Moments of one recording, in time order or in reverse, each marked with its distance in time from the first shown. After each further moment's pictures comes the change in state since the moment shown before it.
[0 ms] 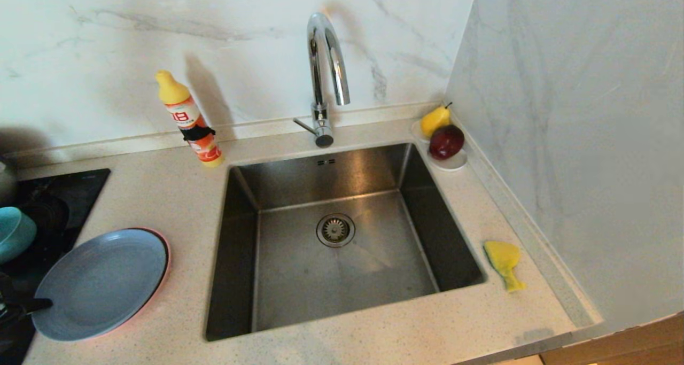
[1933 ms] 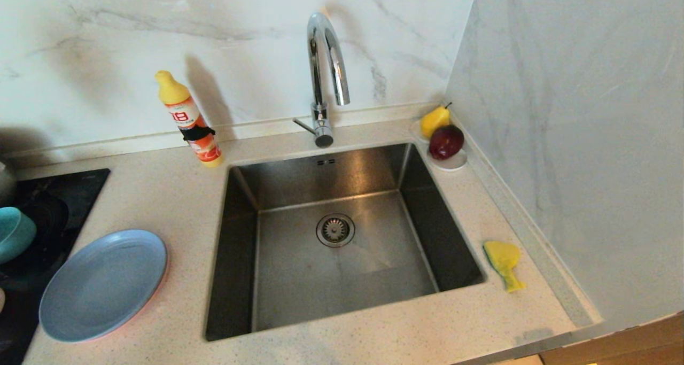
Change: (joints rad) left arm 0.056 -0.101 -0.379 0.011 0.214 -0.037; right arm 0.000 0.000 0.000 0.000 0.000 0.000
